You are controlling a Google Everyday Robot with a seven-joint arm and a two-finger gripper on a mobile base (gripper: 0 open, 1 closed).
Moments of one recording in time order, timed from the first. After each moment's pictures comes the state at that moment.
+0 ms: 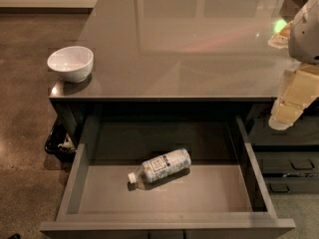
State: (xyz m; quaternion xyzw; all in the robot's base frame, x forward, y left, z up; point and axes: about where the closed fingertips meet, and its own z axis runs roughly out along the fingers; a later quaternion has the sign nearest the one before) arm 0.438 -0.216 0.979 -0.60 0.78 -0.04 0.16
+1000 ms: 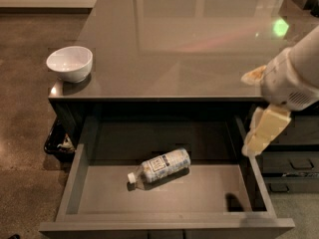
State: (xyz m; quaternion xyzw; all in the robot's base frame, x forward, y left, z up) arm 0.443 -0.195 0.897 -0.62 0.76 0.04 0.20
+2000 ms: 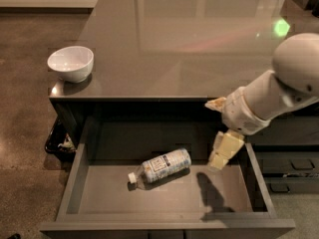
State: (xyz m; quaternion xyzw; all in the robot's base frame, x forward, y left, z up) arm 0.461 -0.139 0.799 -0.64 0.72 0.13 0.23
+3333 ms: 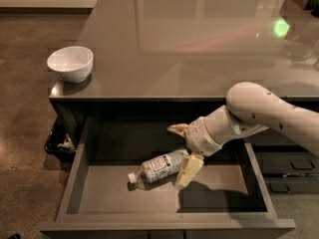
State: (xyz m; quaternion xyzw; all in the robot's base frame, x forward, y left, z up) arm 0.467 -0.048 0.697 -0.68 0.63 0.26 0.27
